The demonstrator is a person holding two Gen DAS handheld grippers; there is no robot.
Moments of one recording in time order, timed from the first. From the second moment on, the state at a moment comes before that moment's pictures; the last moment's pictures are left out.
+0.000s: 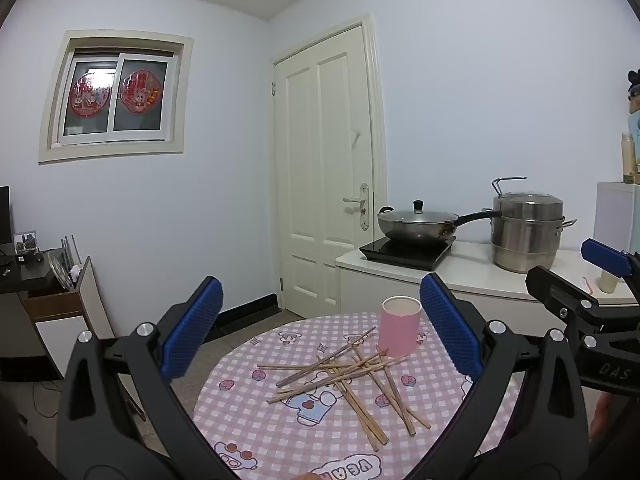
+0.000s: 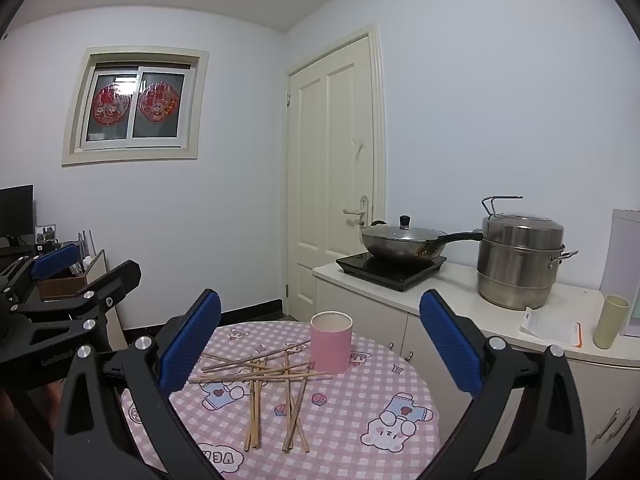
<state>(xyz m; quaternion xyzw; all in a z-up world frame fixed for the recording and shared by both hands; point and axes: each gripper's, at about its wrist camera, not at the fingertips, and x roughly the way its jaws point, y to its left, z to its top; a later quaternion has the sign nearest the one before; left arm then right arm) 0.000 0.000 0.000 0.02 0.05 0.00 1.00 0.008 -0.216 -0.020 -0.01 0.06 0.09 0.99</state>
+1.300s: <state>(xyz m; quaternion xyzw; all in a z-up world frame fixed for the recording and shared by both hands) 0.001 -0.010 -0.007 0.03 0.06 -0.01 1.00 0.006 -0.218 -0.022 -0.01 0.05 0.09 0.99</state>
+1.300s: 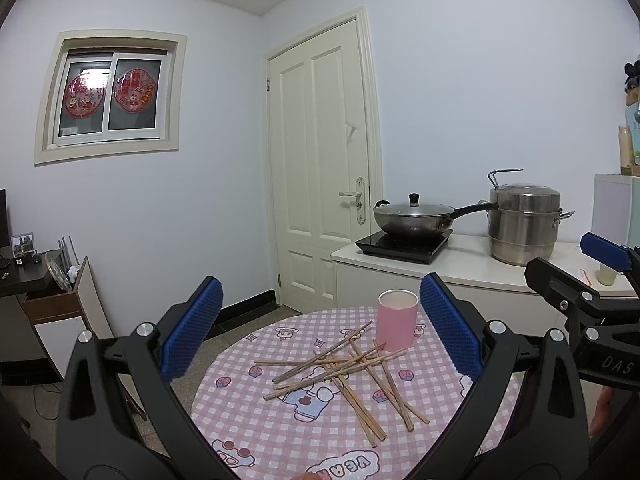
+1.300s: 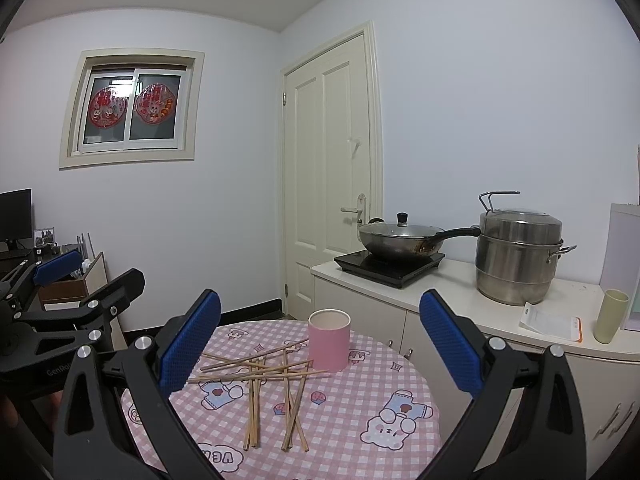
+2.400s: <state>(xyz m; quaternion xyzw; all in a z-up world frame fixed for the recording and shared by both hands) 0.005 -0.012 -0.011 0.03 0.07 0.00 1.00 0.007 -0.217 -0.023 -0.01 0.05 0.09 0.99</state>
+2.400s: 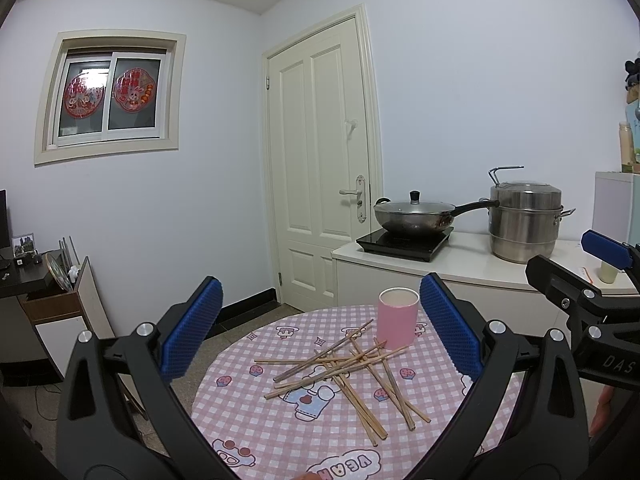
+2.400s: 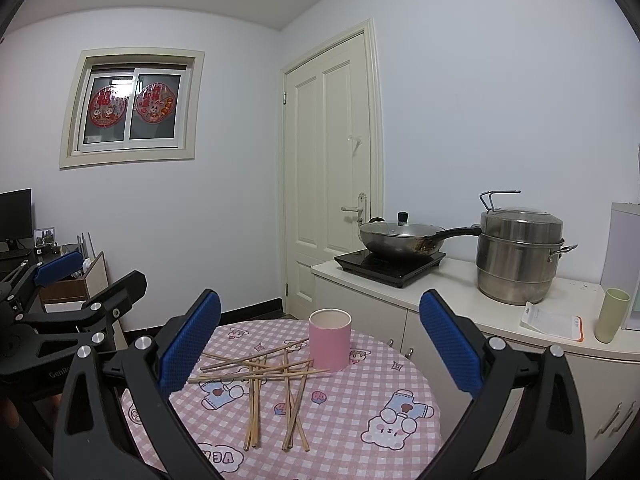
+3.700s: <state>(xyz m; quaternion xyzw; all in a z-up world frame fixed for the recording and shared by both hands) 0.101 0.054 -0.094 -0.03 0.25 0.01 0.97 0.097 -0.208 -0.091 0.00 0.19 0.10 0.98</state>
